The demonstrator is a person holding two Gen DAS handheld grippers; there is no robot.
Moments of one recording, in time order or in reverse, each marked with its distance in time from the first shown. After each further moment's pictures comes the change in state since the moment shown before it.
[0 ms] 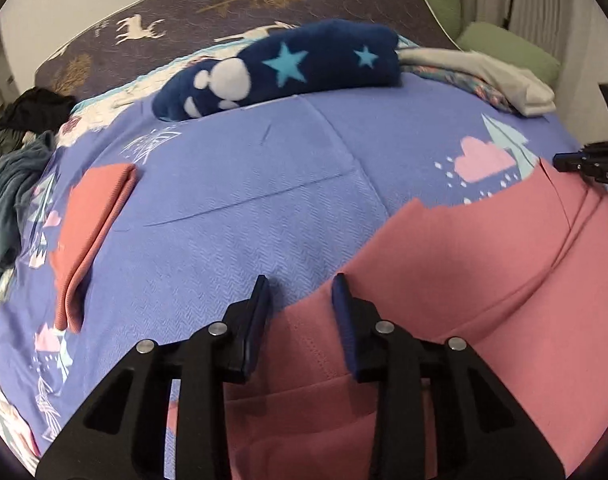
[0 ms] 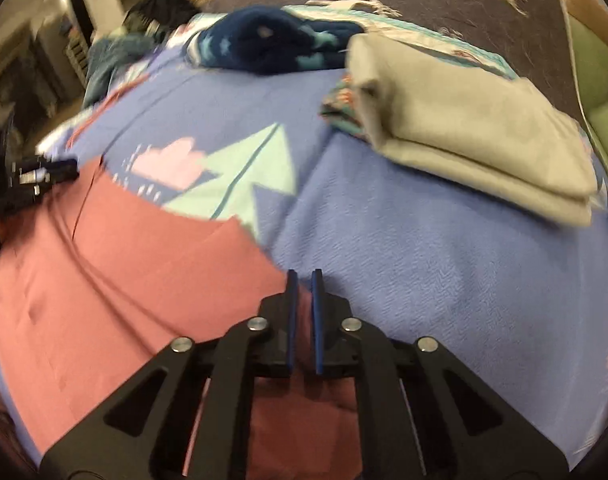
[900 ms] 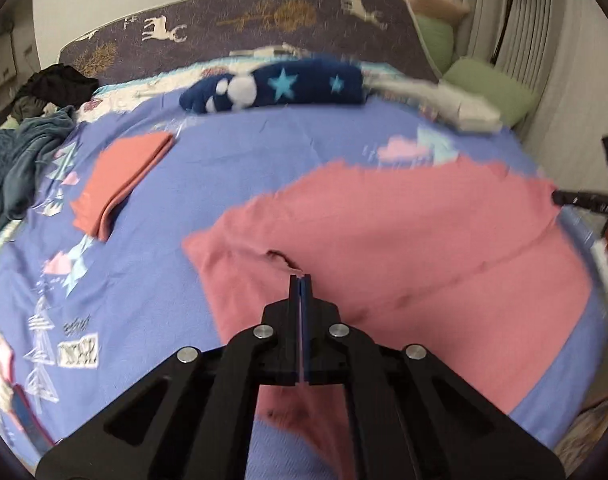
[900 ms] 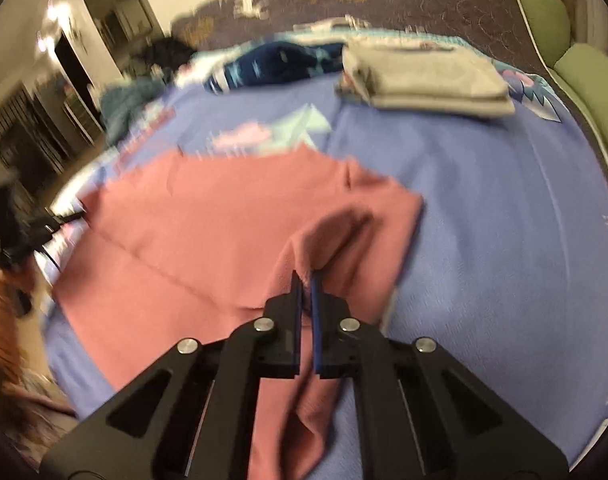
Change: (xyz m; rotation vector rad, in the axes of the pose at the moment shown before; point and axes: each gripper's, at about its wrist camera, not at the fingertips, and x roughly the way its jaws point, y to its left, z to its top) left arm -0.116 -0.011 -0.066 -0.116 -0.077 -0.085; right arm -0.120 0.030 -0.083 0.180 -0.116 0.153
